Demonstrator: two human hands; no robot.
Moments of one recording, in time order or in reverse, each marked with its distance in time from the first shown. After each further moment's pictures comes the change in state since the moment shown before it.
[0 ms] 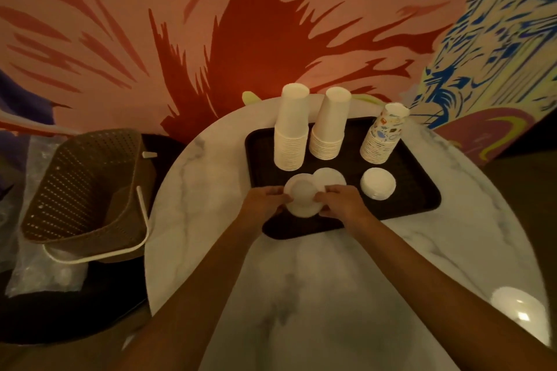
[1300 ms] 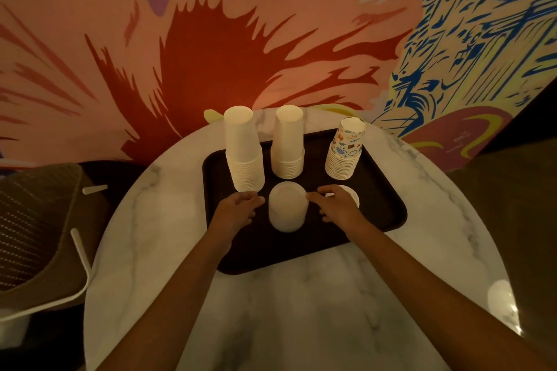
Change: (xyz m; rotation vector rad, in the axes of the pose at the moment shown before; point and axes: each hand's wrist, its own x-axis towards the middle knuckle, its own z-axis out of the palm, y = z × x) left_hand 0.028 0.027 0.039 0.013 0.034 0.051; right_hand 0.059 0.004 -0.078 -0.093 0.036 -0.134
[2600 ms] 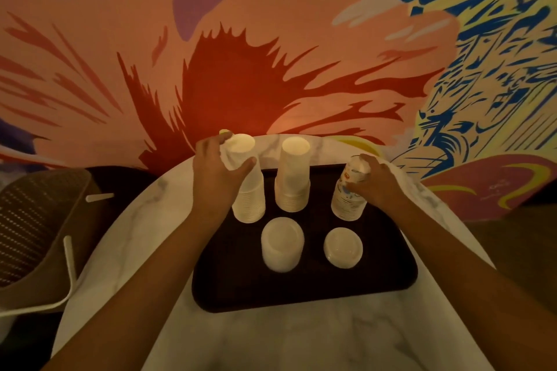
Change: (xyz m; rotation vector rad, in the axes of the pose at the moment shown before) left_hand 0.015 0.091 0.003 0.336 0.572 0.574; right_hand 0.097 -0.055 -0.088 -0.449 0.156 -0.330
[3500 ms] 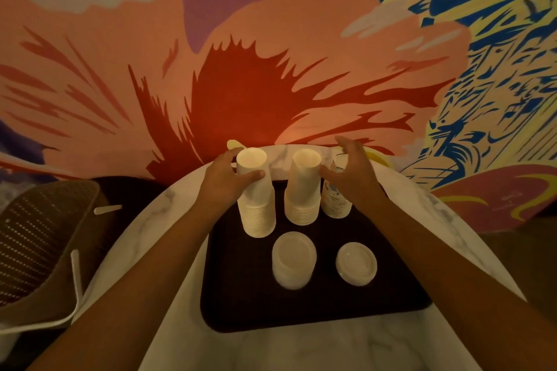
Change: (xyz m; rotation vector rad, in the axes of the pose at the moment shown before) left_hand 0.033 -0.008 -0.001 0.030 -0.259 -0.098; right_hand -0.006 -0.069 0.023 0.187 0.122 -0.324
